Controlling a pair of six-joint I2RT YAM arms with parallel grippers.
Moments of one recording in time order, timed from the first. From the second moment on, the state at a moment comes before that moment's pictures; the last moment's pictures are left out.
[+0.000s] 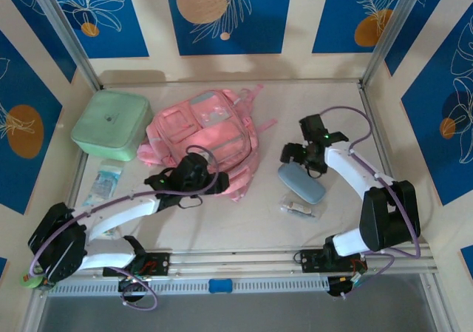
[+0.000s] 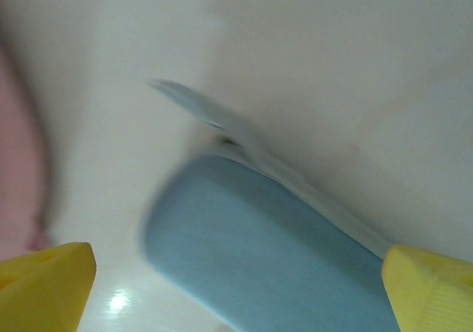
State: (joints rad) left arm -0.84 1.25 0.71 -0.23 0.03 -0.79; right arm 0.22 1.43 0.96 -0.78 0.00 0.52
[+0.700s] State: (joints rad) left arm -0.97 1.42 0.78 -0.13 -0.06 -0.84; right arm 0.25 1.28 0.70 -0.73 -0.21 0.83
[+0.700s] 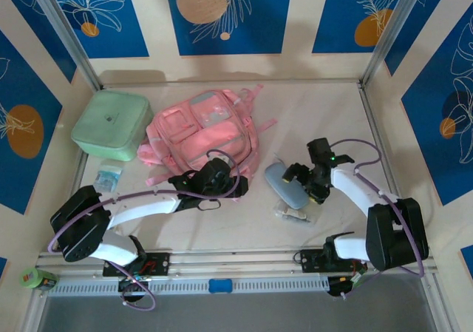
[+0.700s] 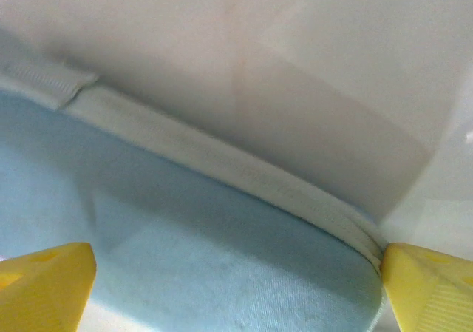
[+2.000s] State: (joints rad) left arm -0.93 1.16 0.68 -0.25 -0.23 -0.83; right arm 0.66 1.56 0.89 -0.75 -0.06 0.55
